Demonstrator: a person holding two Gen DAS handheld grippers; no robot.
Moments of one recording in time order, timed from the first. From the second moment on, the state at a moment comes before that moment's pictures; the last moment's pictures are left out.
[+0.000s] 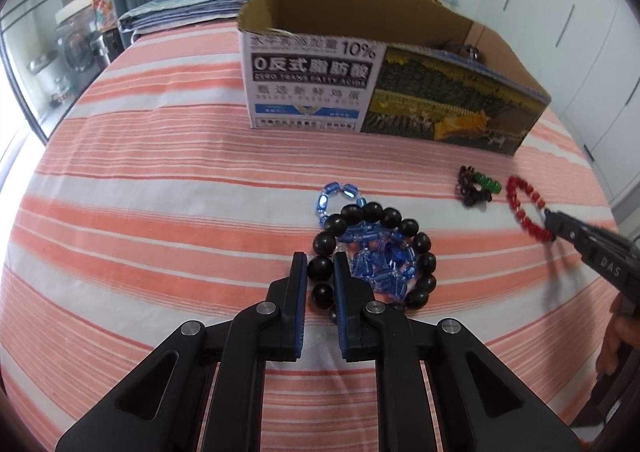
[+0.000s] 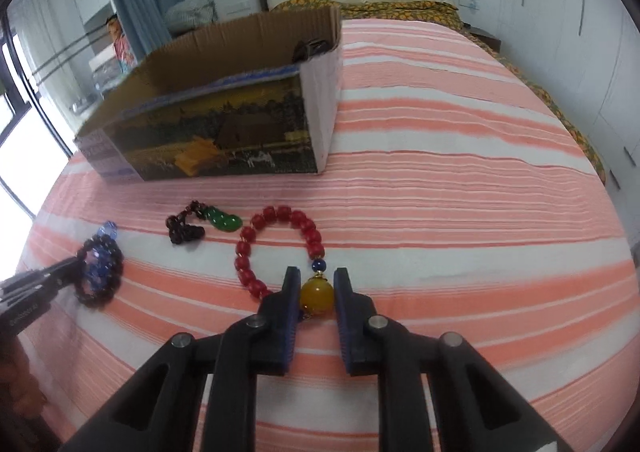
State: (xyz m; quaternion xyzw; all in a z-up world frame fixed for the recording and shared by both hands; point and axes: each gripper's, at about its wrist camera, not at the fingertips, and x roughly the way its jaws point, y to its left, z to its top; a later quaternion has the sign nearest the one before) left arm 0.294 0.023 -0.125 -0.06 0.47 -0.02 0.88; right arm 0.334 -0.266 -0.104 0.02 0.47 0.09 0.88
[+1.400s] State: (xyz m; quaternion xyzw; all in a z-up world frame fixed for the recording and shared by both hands) left arm 0.408 0.015 0.047 -0.07 0.37 -0.06 0.92; right arm 0.440 -0.196 0.070 -0.02 0.36 0.22 0.91
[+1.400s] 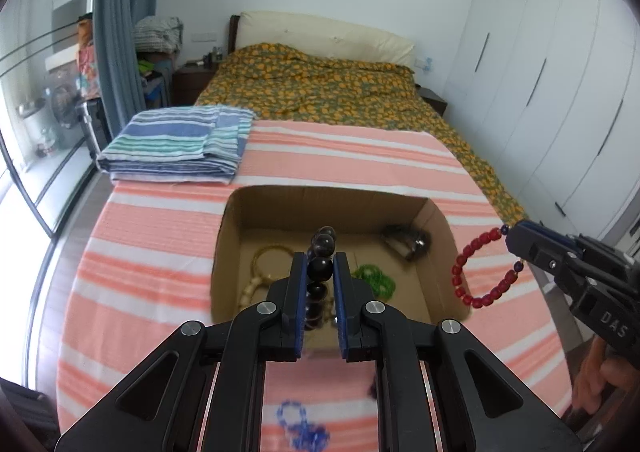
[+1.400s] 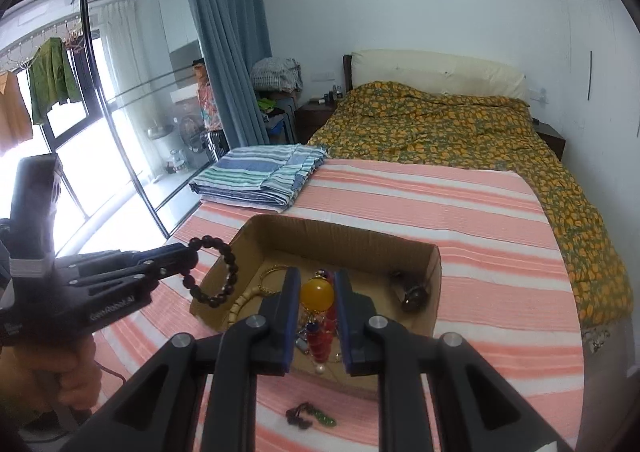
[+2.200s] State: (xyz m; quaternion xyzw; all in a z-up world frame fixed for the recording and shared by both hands) left arm 0.407 0.010 -0.013 -0.04 0.41 0.02 0.91; right arm 0.445 -0.212 0.014 0.00 0.39 0.15 0.91
